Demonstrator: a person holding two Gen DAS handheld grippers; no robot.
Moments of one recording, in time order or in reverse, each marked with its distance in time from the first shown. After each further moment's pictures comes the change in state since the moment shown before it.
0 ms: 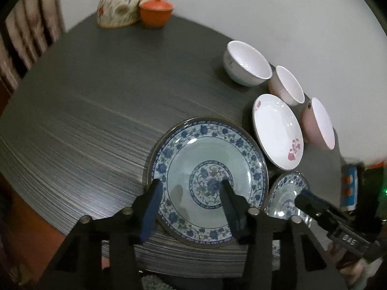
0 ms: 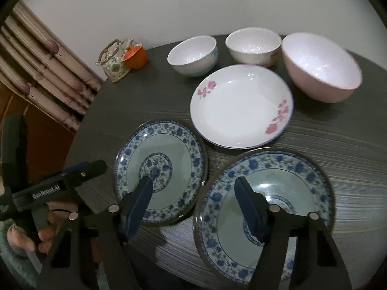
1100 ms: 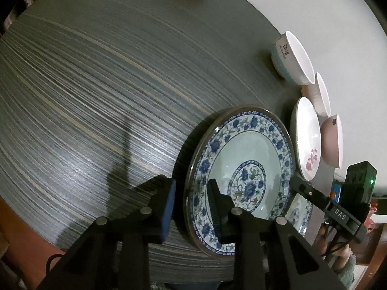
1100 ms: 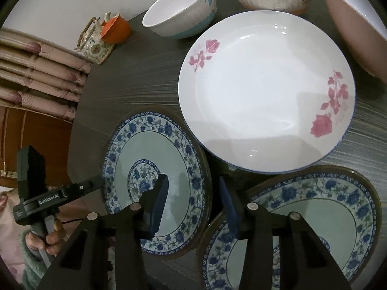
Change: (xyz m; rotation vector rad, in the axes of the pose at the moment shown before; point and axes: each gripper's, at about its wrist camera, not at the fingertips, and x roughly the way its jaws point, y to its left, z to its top) left arm 0.062 0.068 0.010 -0.179 0.161 -0.074; right arm 0.095 -0.020 0.043 0.080 0.219 0.094
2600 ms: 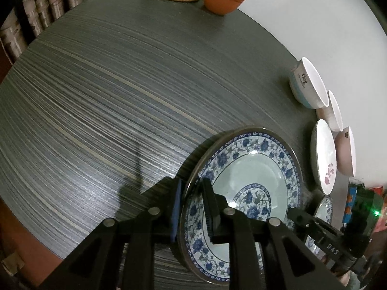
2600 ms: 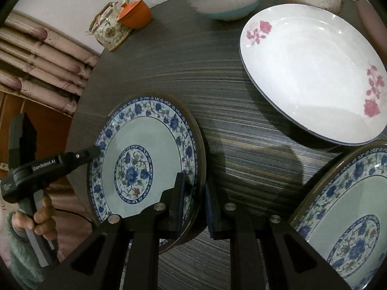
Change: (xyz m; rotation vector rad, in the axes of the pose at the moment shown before) left arm -0.028 0.043 0.028 0.064 -0.117 0.089; right arm 0.034 0.054 -0.035 -0.044 -0.048 -0.042
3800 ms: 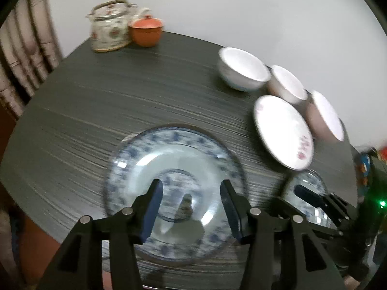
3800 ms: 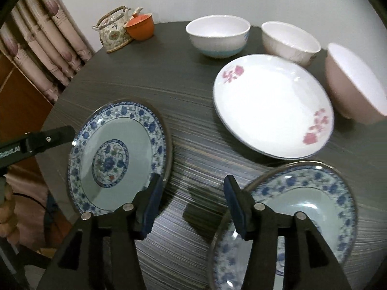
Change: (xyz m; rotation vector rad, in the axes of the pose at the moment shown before) left arm -0.044 -0.135 -0.056 0.263 -0.165 0.059; right arm -0.054 0.007 -0.025 -0.213 -0.172 -0.273
